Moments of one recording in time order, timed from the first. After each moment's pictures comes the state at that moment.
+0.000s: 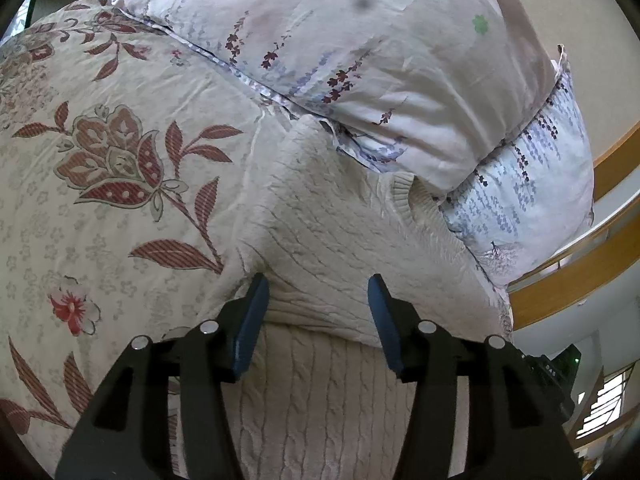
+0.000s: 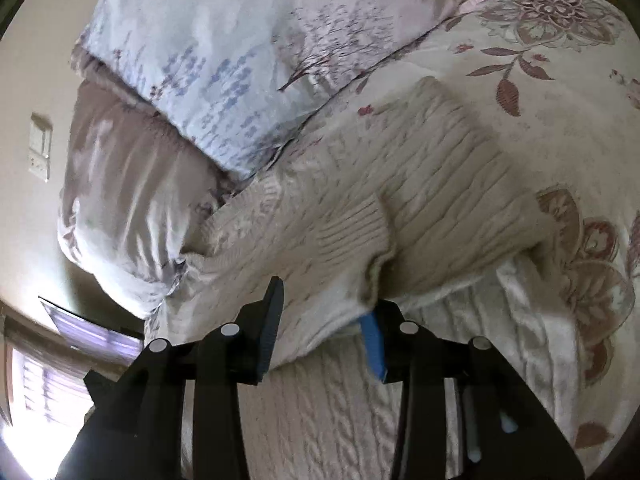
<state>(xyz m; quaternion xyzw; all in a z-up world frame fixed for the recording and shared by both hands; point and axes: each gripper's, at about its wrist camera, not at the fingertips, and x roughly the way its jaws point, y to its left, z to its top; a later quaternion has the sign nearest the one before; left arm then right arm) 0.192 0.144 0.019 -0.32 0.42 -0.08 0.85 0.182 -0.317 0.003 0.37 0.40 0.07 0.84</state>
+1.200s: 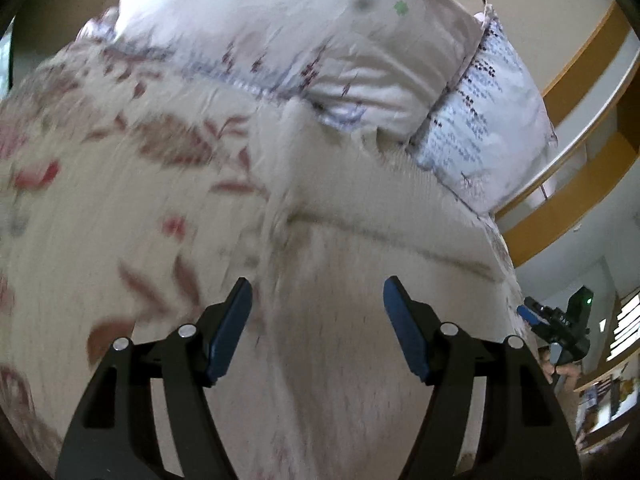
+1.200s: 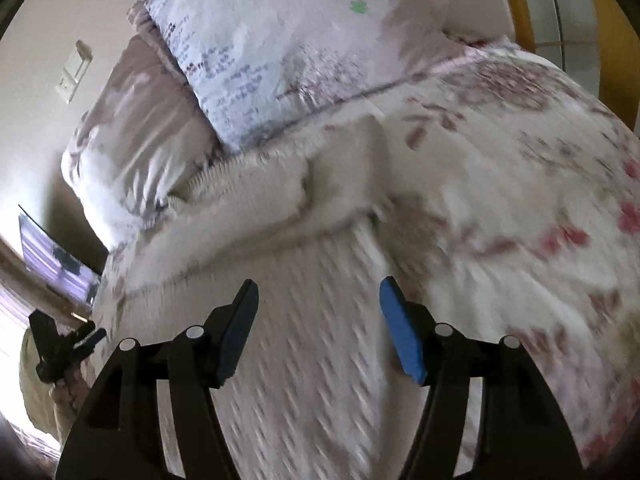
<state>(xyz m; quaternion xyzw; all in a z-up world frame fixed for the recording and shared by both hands) 0.092 0.172 0.040 -0.24 0.43 -0.15 0.86 0.076 -0.366 0.019 0.23 0.39 0.08 0.89</state>
